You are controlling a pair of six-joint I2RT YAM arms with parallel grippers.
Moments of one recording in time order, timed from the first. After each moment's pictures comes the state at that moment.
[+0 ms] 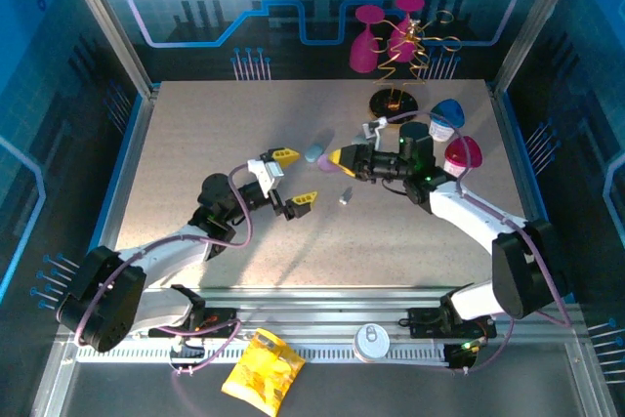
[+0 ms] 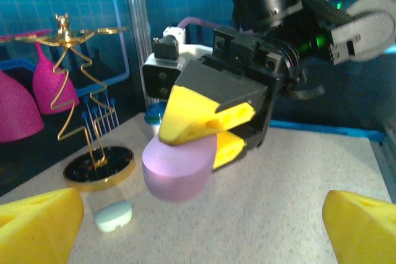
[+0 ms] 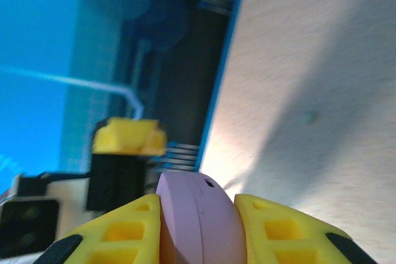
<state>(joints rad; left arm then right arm) -0.47 1.23 0.45 0.87 0.60 0.04 0.35 1.41 0.85 0.21 -0.82 0.97</state>
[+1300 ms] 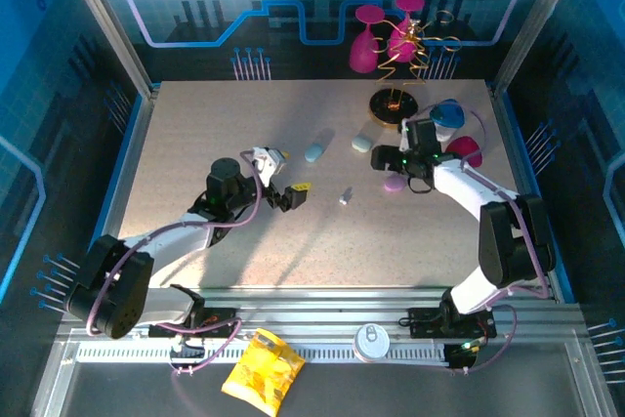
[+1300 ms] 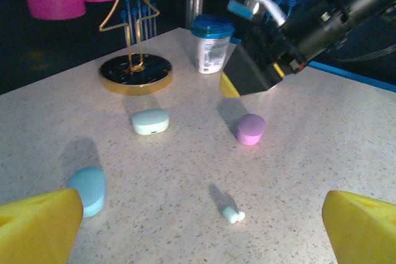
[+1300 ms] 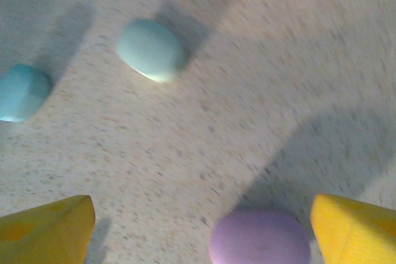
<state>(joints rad) -0.38 1.31 0.53 0.59 0.52 0.02 0.24 1.59 1.03 -0.28 -0.06 0.28</state>
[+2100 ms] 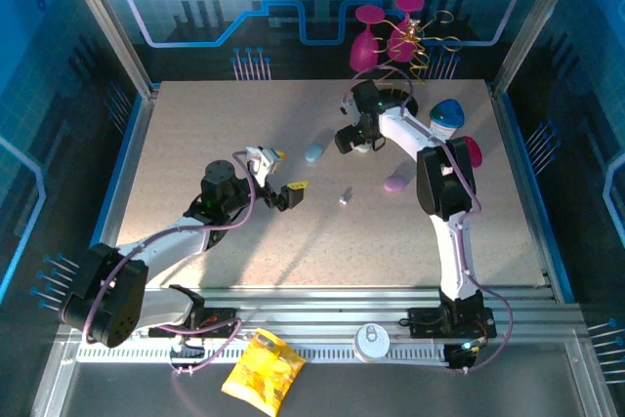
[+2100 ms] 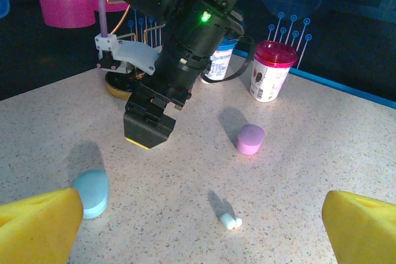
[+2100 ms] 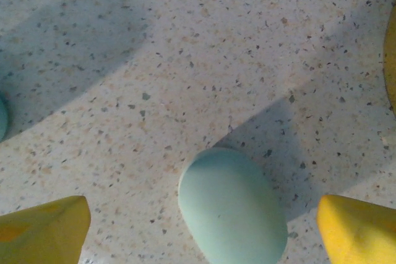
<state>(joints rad) -0.37 1.26 0.50 0.60 0.52 -0.01 0.34 2.29 1.92 -0.74 0.00 -0.13</state>
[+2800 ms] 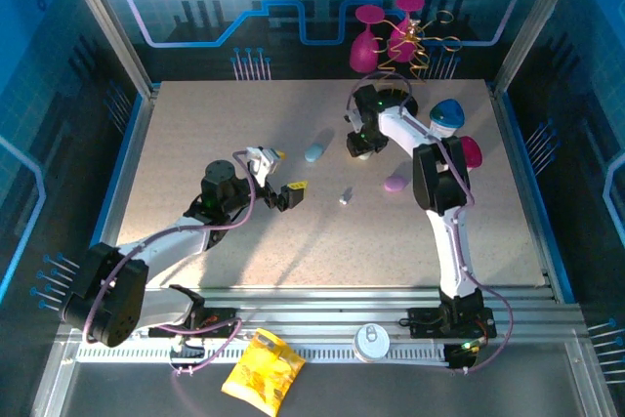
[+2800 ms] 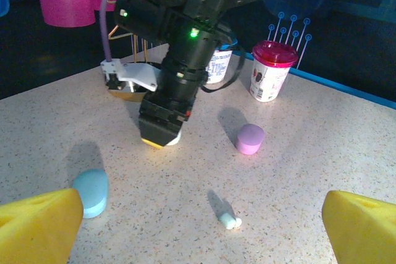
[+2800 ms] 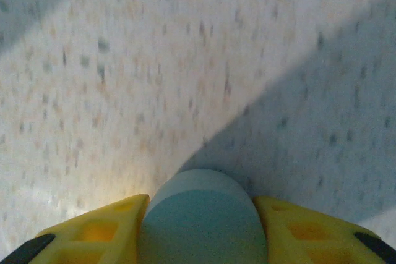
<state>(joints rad) -0.37 1.27 0.50 0.60 0.52 -0.01 0.33 2.34 1.93 -0.85 -0.02 -0.09</state>
